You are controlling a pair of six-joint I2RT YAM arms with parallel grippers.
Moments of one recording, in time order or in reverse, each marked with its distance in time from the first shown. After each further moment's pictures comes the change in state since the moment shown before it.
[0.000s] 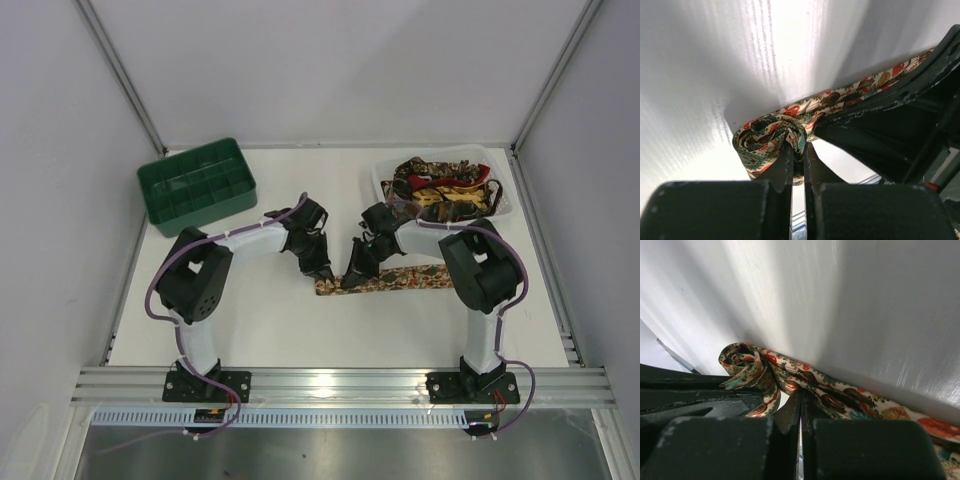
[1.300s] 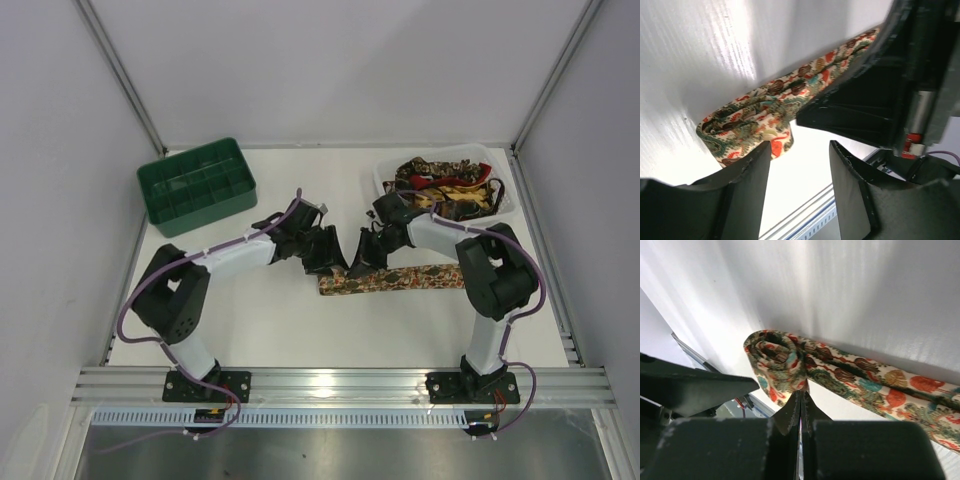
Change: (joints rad) left arm -0.035 -0.155 -0.128 0.219 0.027 -0.023; right arm -0.062 -0.090 -0.004 -0.064 -0.040 -0.052
